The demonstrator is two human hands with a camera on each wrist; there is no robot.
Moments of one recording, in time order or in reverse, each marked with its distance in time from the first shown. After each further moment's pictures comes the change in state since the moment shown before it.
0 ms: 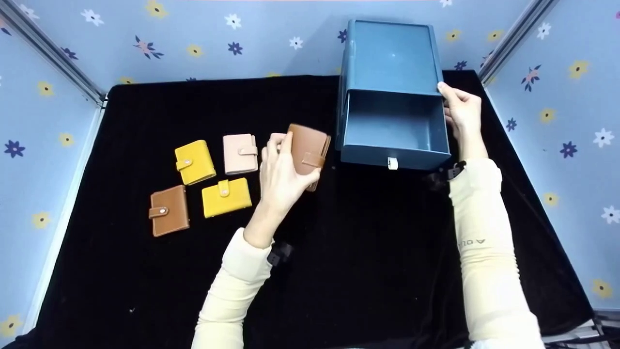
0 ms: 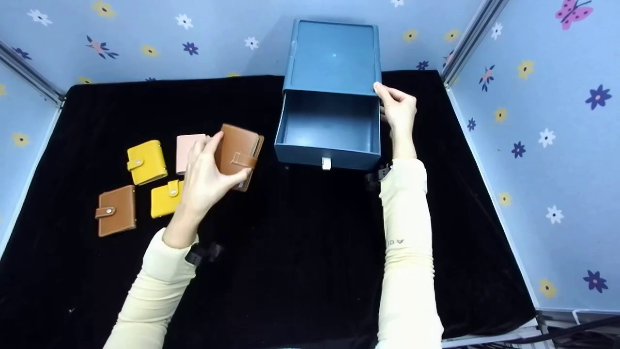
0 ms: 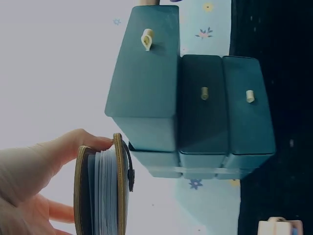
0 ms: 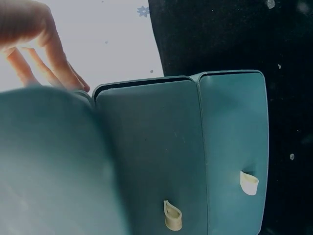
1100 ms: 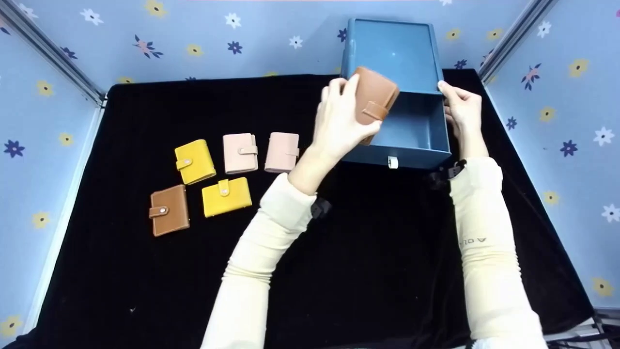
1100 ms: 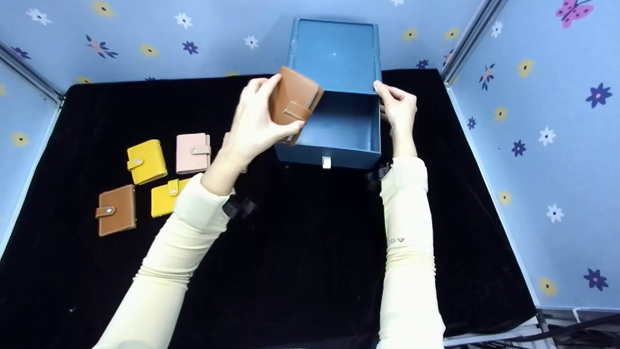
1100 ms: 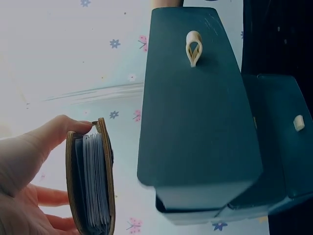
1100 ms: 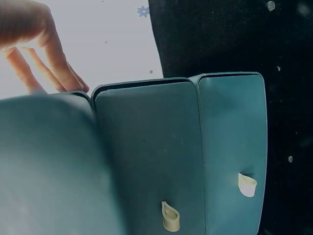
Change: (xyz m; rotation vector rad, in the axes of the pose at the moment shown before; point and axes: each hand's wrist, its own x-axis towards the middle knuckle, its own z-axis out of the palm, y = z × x) left_hand 0.075 0.087 0.012 -0.012 -0.163 0.161; right_hand 0.000 0.000 0.001 -0.002 0.006 0.018
